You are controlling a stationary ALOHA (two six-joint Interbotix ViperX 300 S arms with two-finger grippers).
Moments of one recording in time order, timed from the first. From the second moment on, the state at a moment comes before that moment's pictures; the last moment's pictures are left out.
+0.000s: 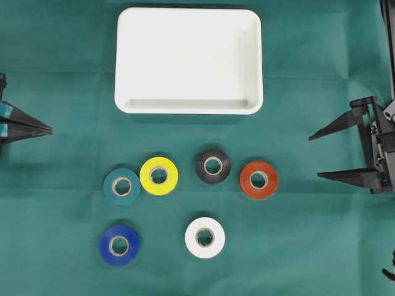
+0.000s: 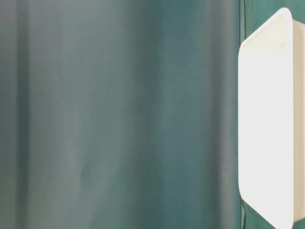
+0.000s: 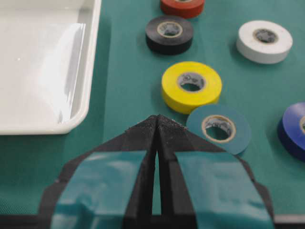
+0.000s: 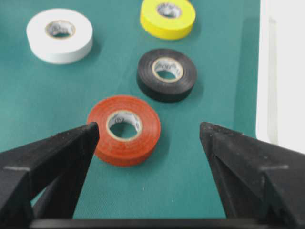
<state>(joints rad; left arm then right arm) -0.04 -1.19 1.42 -0.02 0.01 0.00 0.17 -0.93 1.37 -0.11 -0.06 0.12</state>
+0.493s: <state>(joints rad) -0.04 -1.19 1.45 -0.02 0.01 0.00 0.17 -0.60 1.19 -0.18 -0.13 0.12</state>
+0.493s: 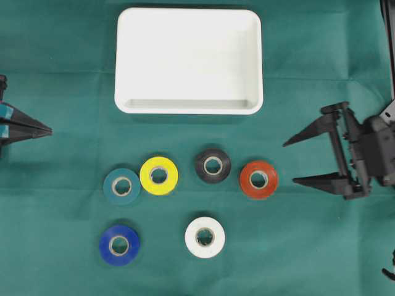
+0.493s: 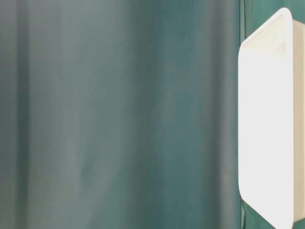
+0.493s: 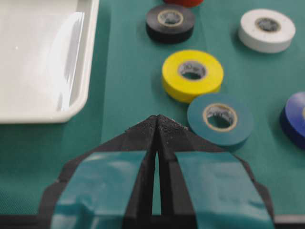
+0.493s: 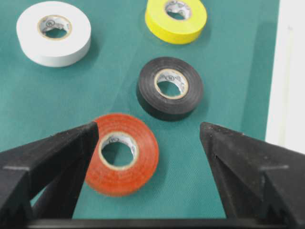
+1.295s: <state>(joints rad) -0.04 -1.39 1.54 -0.02 0.01 0.00 0.17 0.03 0.72 -0.18 -0.20 0.12</state>
